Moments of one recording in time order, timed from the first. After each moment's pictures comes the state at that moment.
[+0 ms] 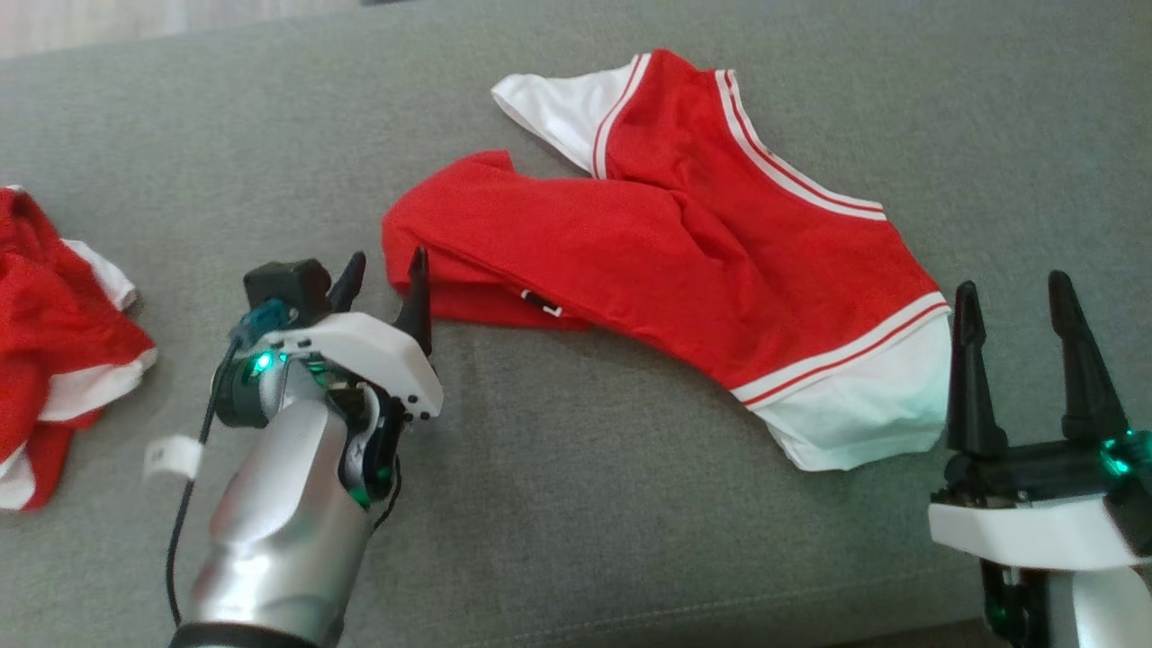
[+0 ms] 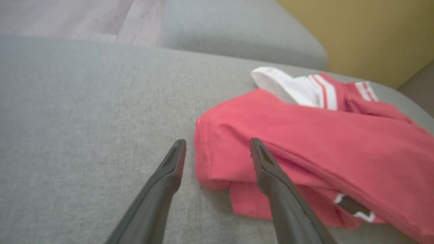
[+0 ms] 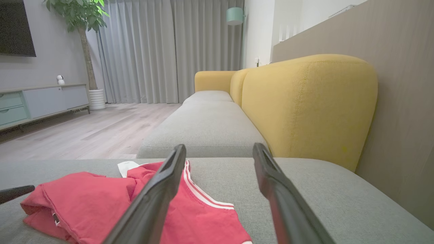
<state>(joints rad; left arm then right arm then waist) -0.50 0.04 -0.31 0.66 -0.40 0.04 -0.15 0.04 -0.04 -0.04 -0.16 0.06 0.12 -0.25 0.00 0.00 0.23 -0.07</state>
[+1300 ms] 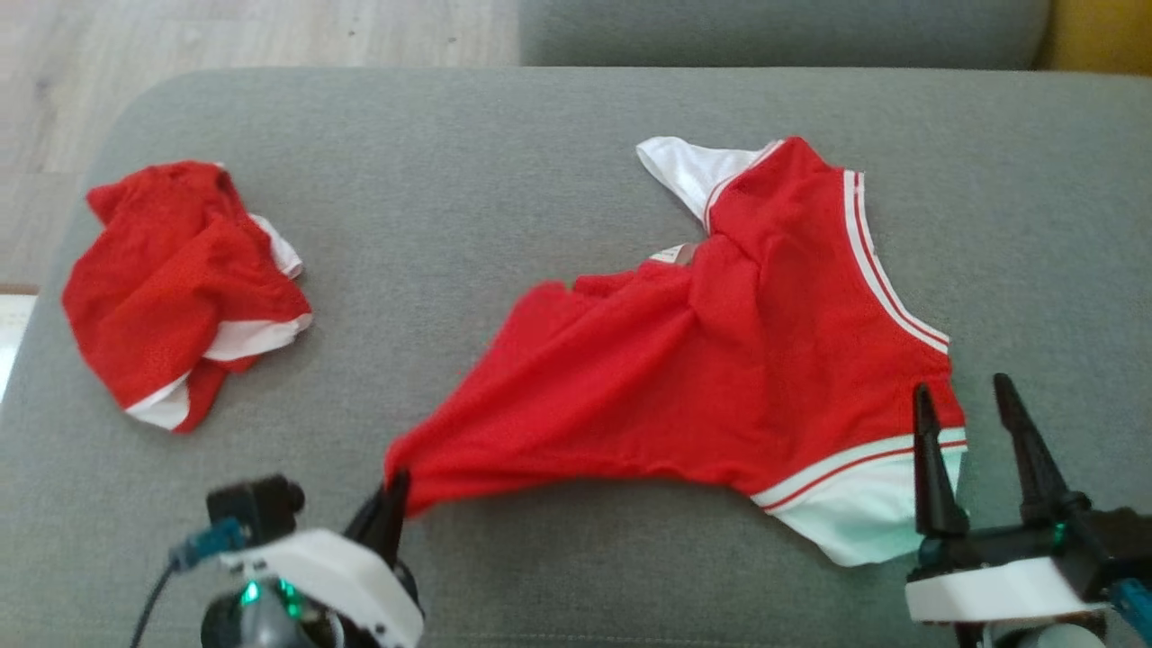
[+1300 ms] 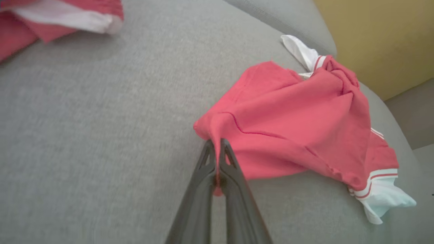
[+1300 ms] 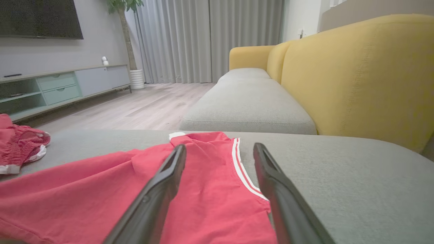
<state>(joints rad) 0.07 0.25 -0.40 0.00 -0.71 0.20 0.11 0.14 -0.04 -0.02 -0.01 0.06 0.12 -0.25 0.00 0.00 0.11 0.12</state>
